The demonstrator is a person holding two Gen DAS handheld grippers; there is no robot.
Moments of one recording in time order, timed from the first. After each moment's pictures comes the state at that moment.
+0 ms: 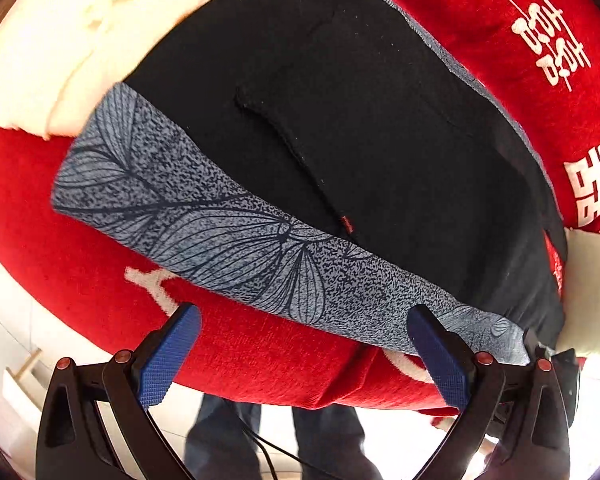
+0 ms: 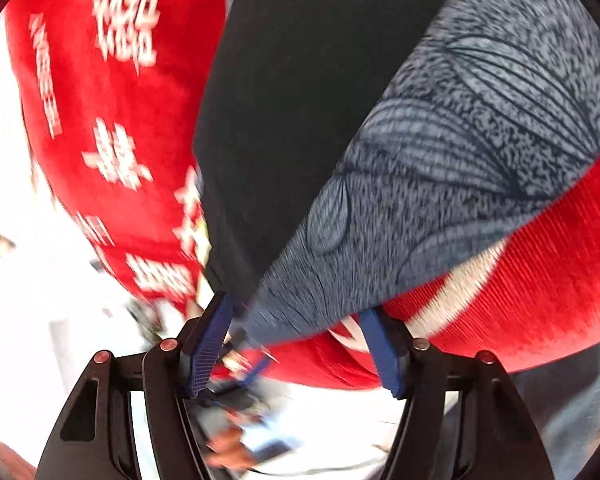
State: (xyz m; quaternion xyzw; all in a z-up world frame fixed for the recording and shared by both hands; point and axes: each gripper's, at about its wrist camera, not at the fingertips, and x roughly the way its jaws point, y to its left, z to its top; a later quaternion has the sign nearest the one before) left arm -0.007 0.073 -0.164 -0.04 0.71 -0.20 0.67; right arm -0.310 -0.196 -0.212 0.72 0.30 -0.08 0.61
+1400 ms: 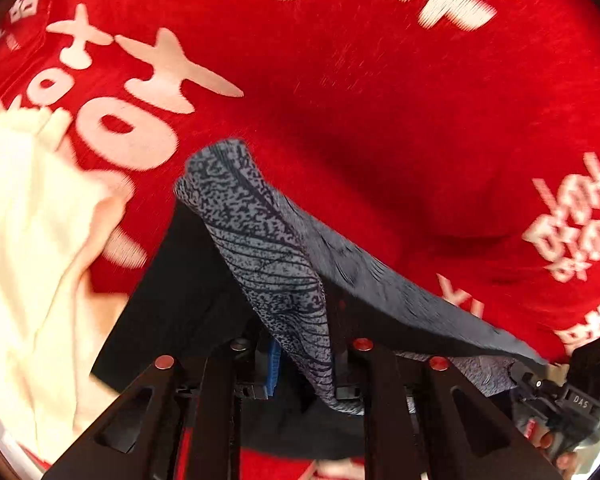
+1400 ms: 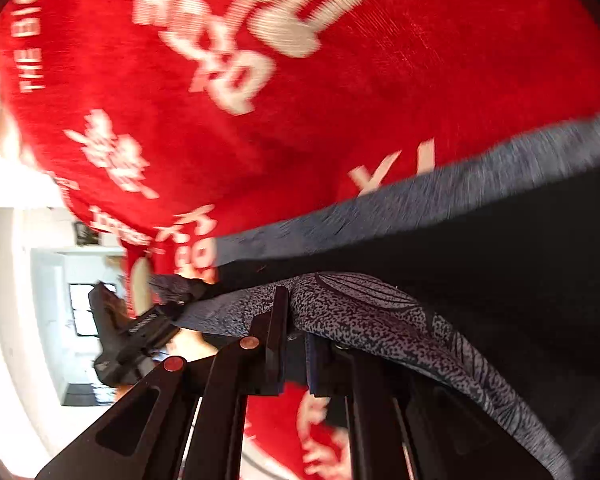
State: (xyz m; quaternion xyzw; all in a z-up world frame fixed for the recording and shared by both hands) left arm 0.226 -0.078 -0.134 -0.06 0.62 -0.17 0.76; right arm -0.028 -0.394 -0.145 0.51 0.48 0.00 0.71
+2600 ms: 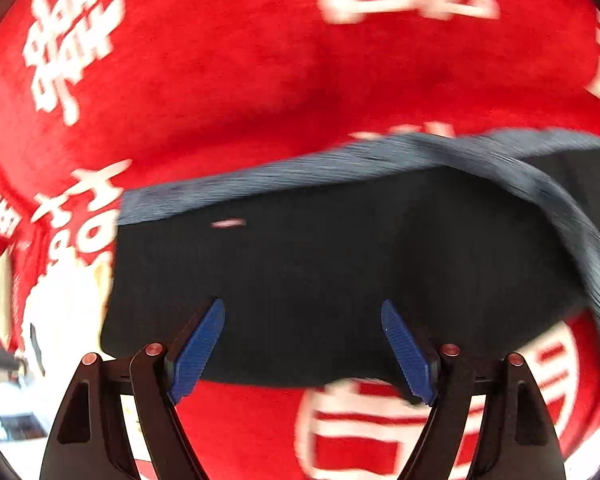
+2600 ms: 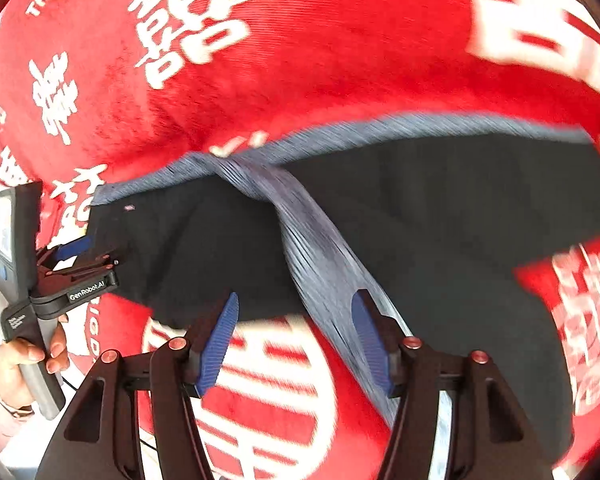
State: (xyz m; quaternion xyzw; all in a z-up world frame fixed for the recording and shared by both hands) left arm 0.060 -0.217 -0.112 0.31 0.55 -0.23 0.74; right arm -0.195 -0.404 -0.088 0.33 0.55 -0.17 0.75
